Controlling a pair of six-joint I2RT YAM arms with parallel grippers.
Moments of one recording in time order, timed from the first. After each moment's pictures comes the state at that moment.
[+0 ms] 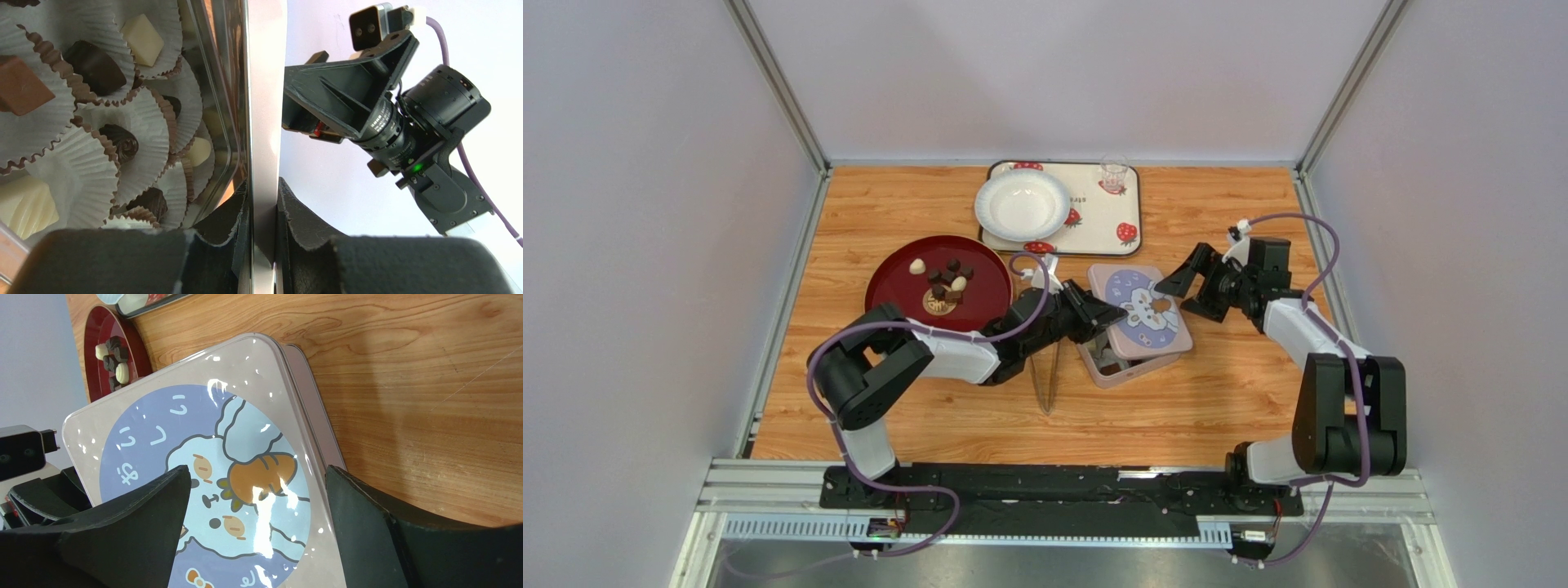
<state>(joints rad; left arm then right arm) -0.91 1.77 0.77 0.81 0.02 -1.35 -0.06 1.42 0.77 -0.12 -0.61 0.52</state>
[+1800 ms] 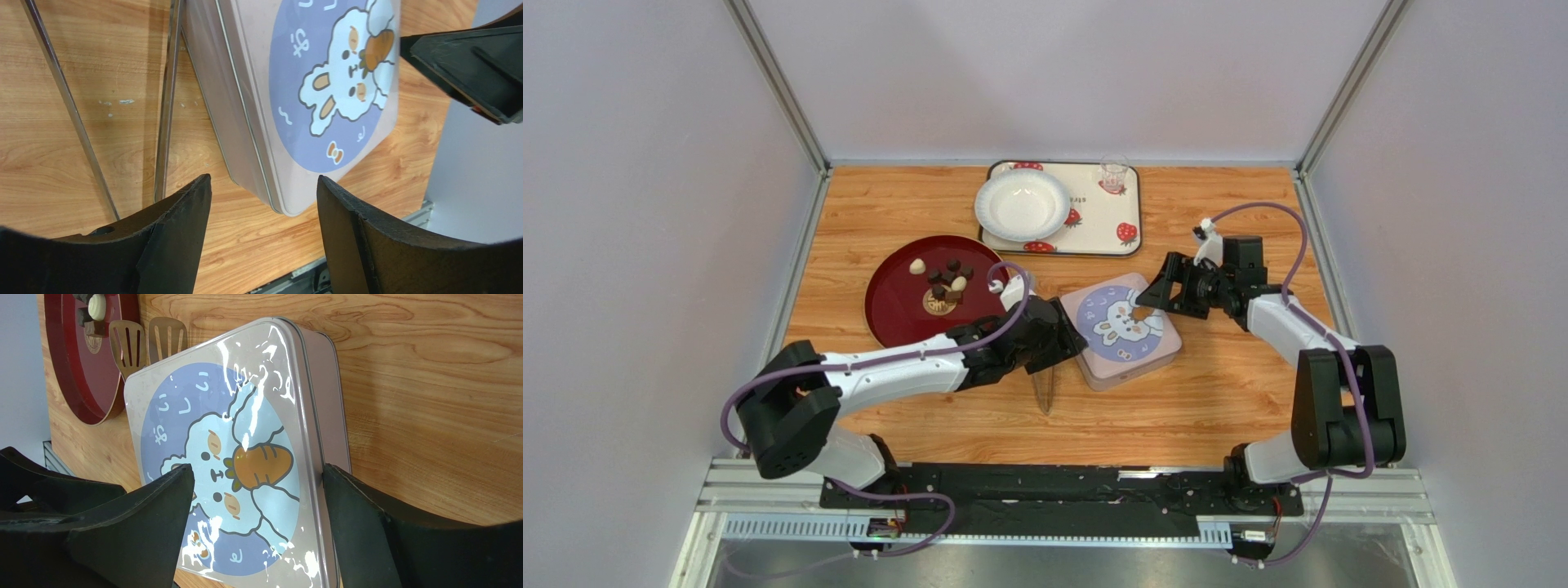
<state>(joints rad) -0.99 1.42 0.83 -0.13 -0.24 -1.20 0.07 1.45 0.79 -0.14 -0.61 0.34</state>
